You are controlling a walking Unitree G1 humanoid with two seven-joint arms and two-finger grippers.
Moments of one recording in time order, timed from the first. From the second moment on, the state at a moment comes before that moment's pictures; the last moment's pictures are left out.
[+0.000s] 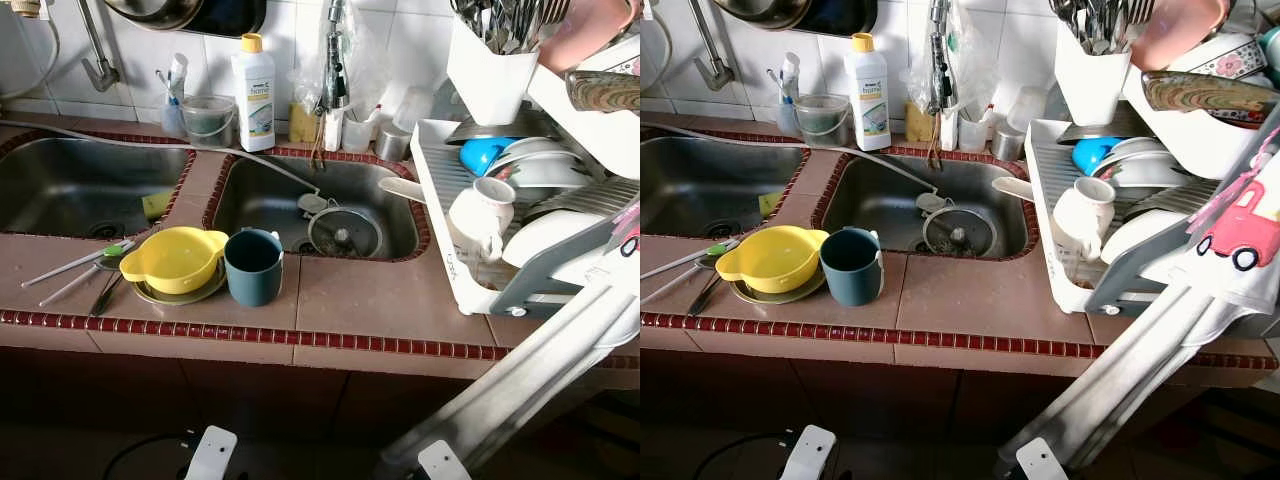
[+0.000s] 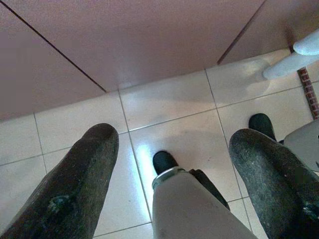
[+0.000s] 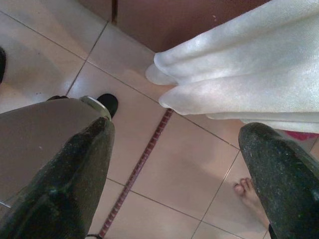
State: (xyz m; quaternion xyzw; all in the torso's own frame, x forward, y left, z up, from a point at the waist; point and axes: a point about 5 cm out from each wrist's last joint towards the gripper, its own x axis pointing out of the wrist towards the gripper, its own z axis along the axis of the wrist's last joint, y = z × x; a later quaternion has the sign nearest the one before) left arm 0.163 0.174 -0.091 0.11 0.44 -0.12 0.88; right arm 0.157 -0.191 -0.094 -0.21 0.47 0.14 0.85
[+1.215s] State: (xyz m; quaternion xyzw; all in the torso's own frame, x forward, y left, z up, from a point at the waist) left arm 0.165 0.170 -0.090 0.10 0.44 -0.12 0.89; right arm 0.156 -0.183 -0.095 -0.20 0.47 0.14 0.85
